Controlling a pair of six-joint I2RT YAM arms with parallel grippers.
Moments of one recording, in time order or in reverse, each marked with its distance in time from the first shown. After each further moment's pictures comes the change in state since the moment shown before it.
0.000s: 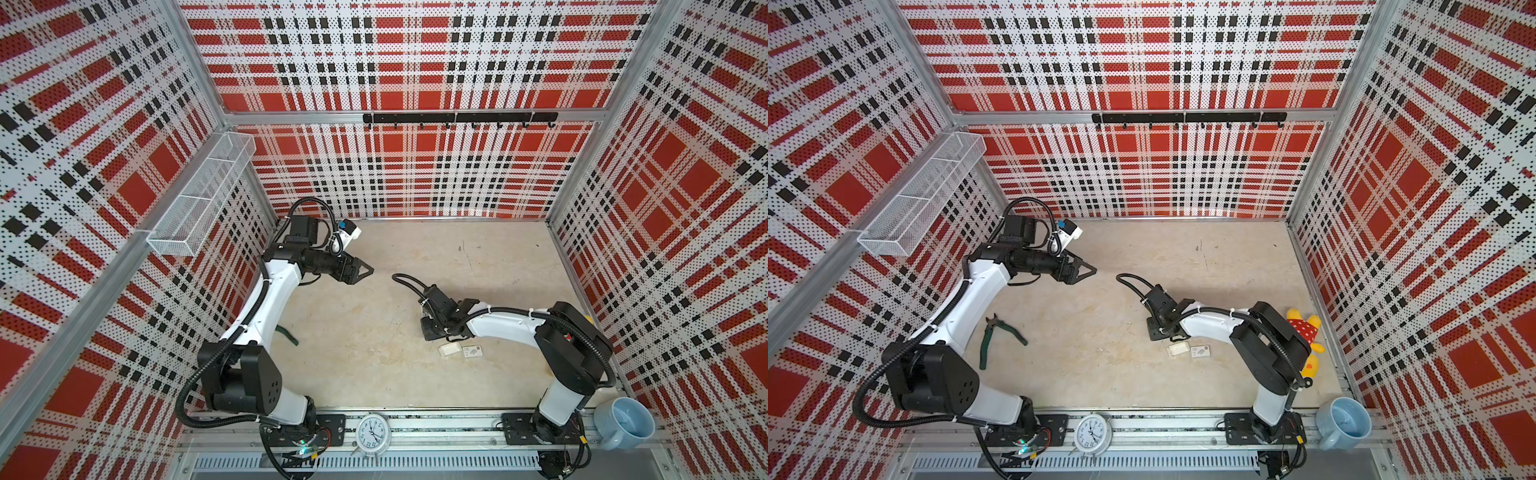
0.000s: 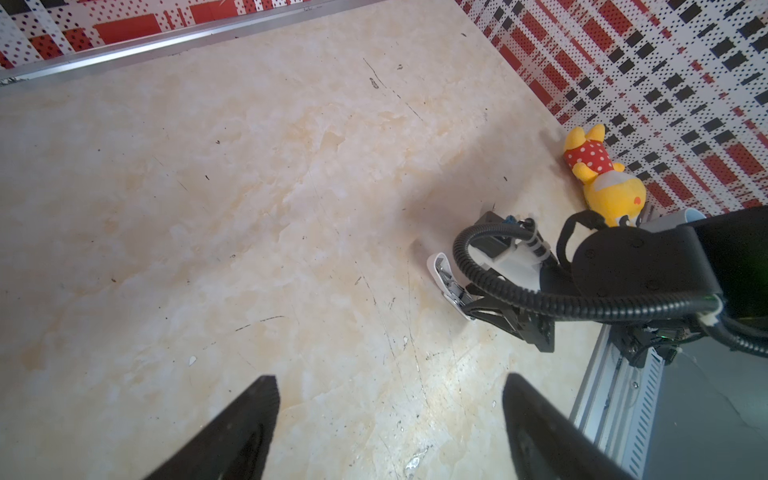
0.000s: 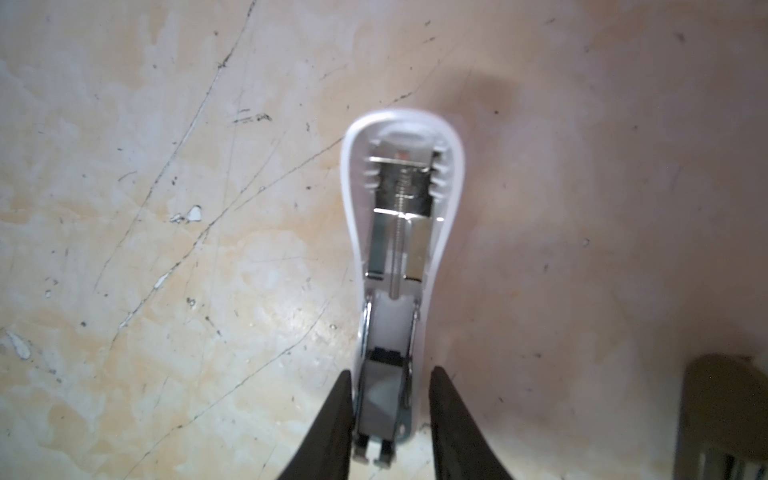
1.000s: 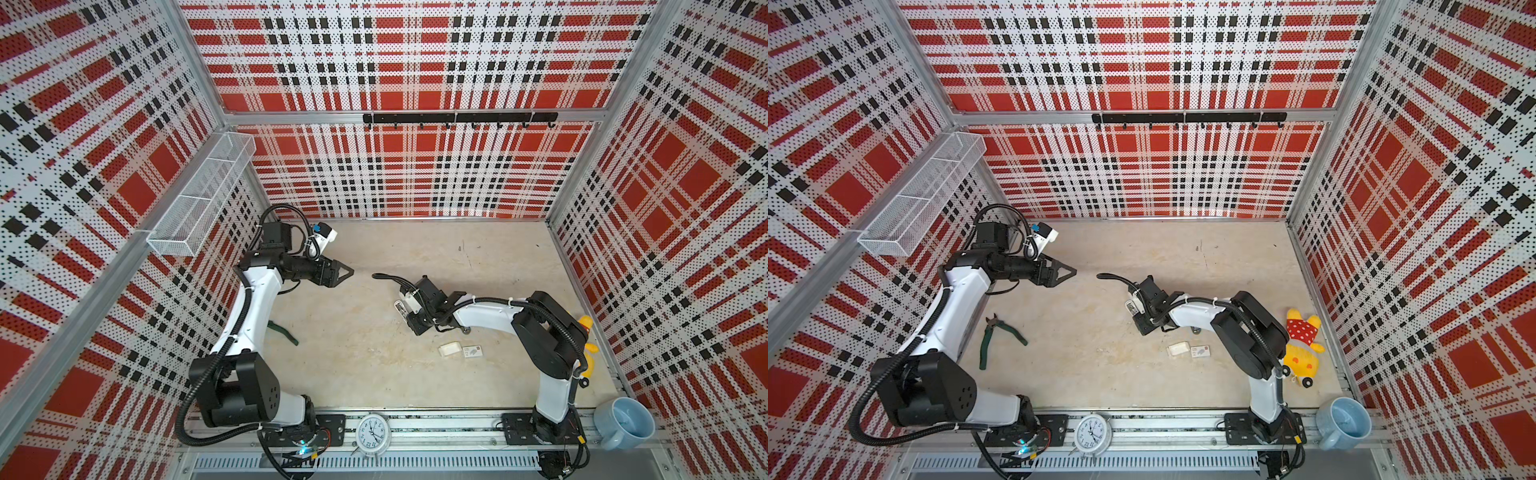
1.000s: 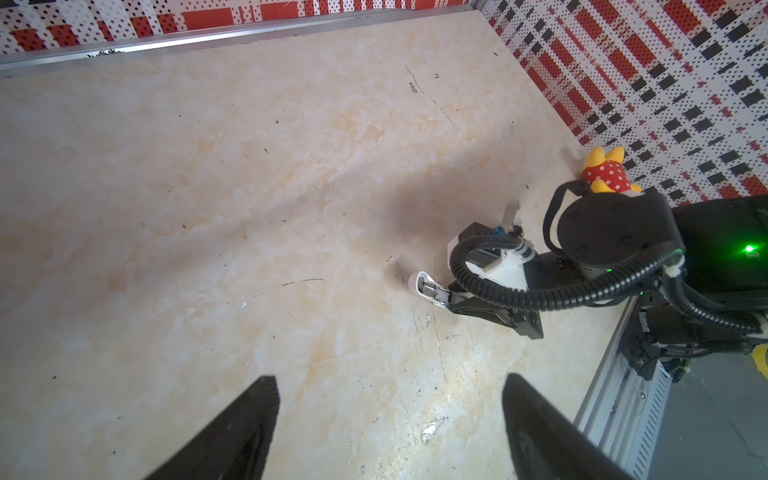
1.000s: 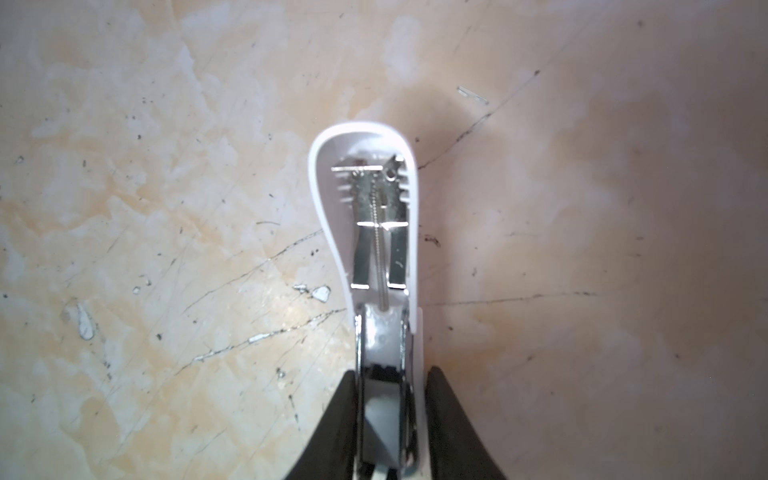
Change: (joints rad) left arm 0.174 -0.054 -0.042 -0.067 0.051 0.102; right arm -0.019 0.146 0.142 0.102 -0.179 -0.370
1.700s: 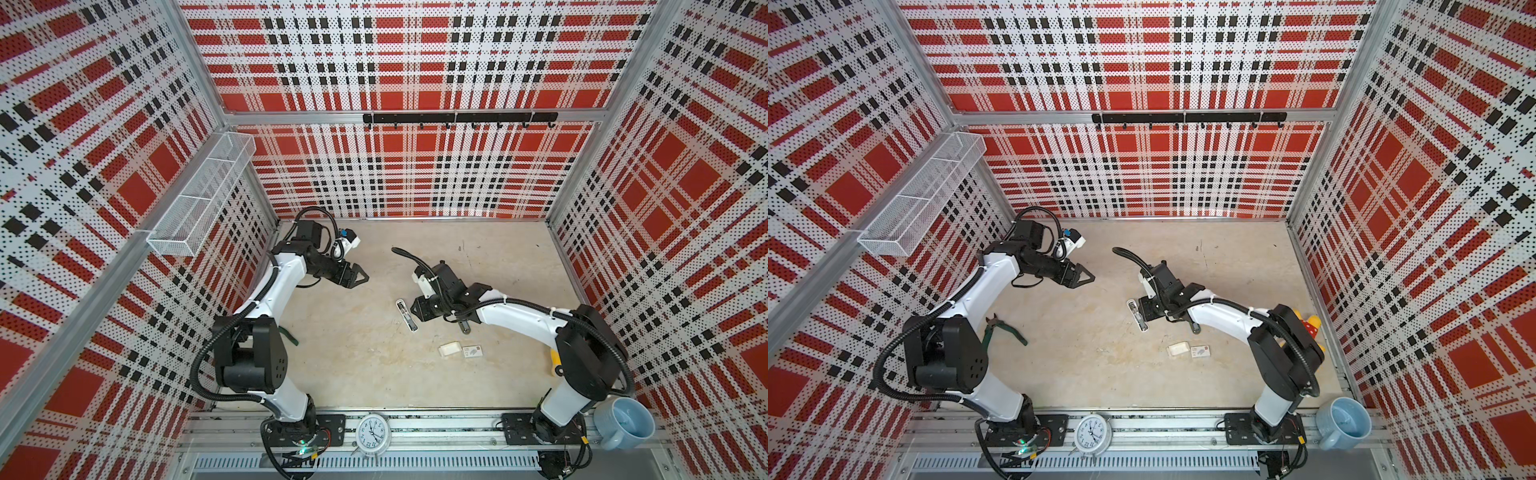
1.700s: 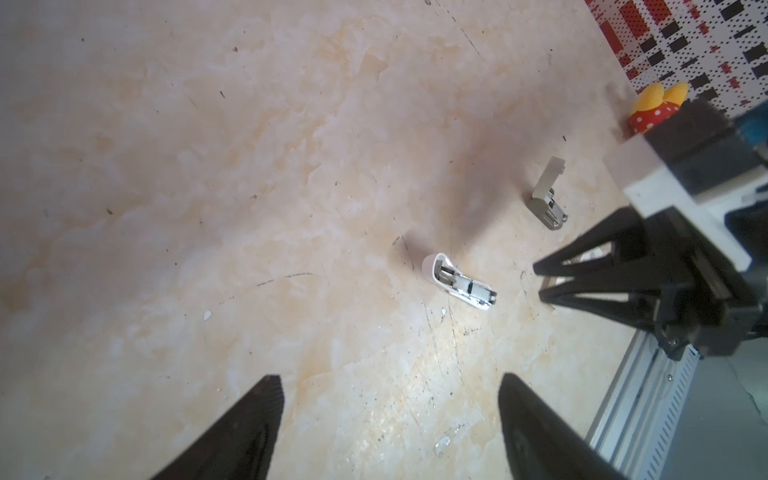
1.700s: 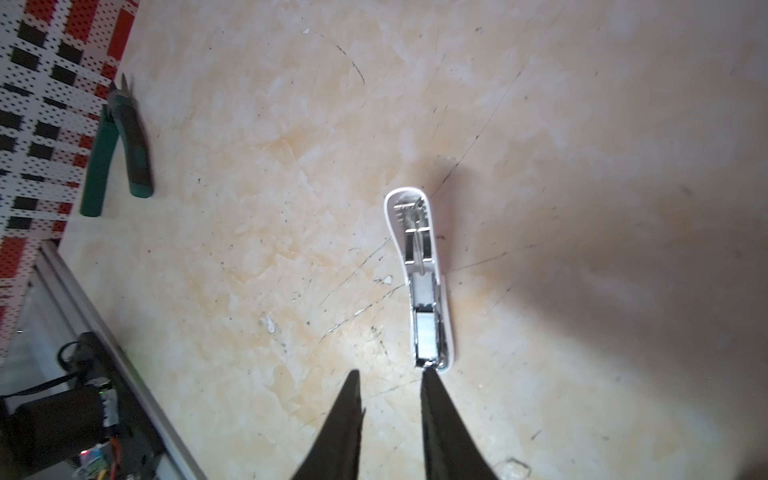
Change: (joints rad) left arm -0.177 0.220 0.079 0.051 -0.161 -0.099; right arm -0.042 -0.254 -0.098 0.001 -0.131 0.341
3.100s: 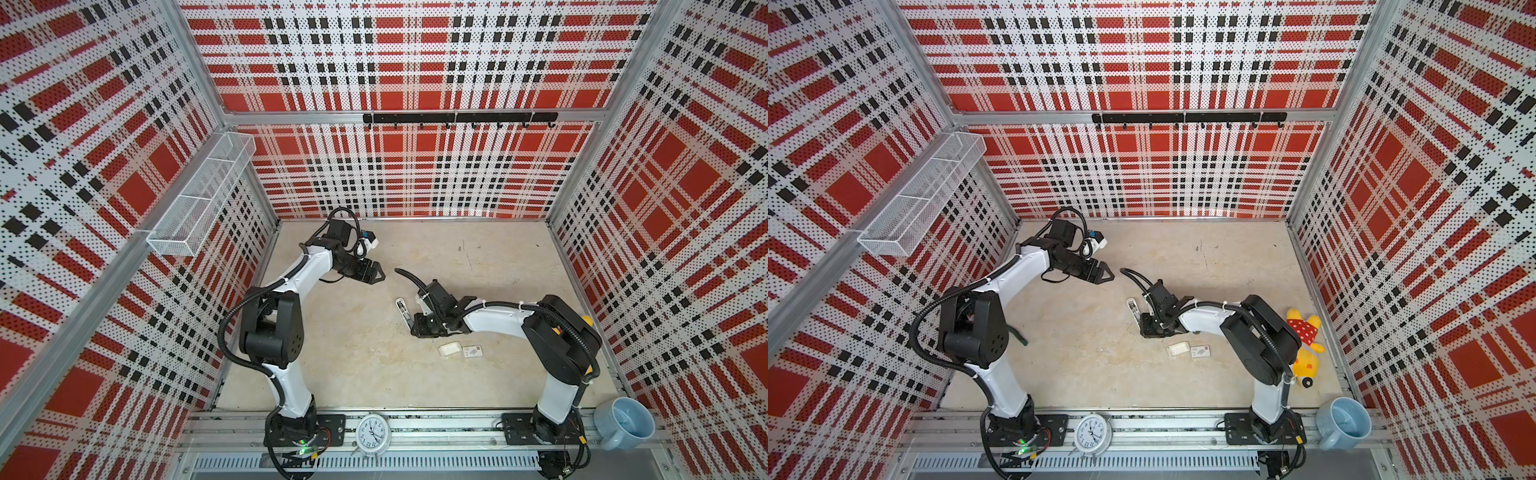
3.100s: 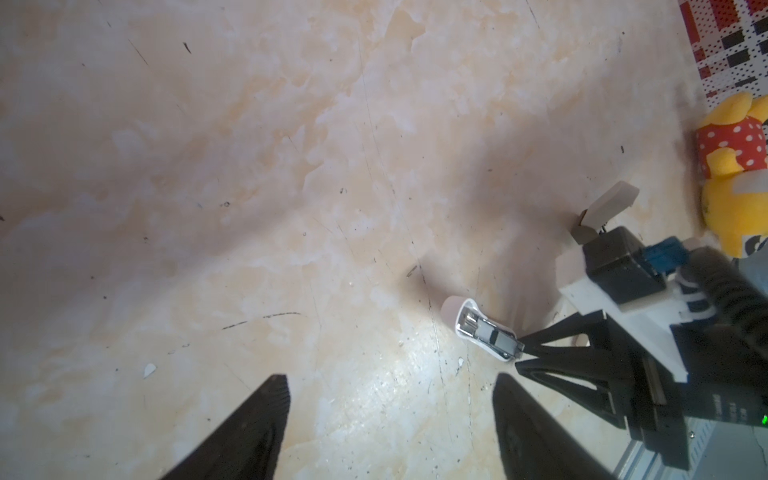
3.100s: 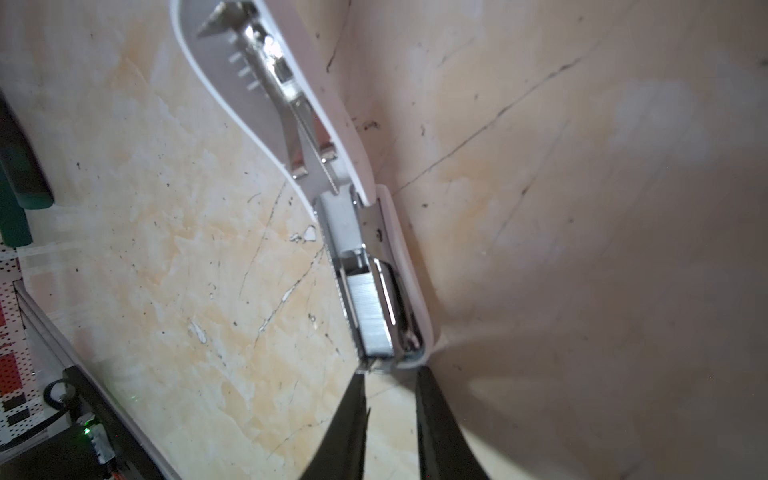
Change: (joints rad) left arm -0.114 0.169 0.026 0.092 -0.101 -0.159; right arm 0.006 0.167 -0.034 0.038 -0.009 0.175
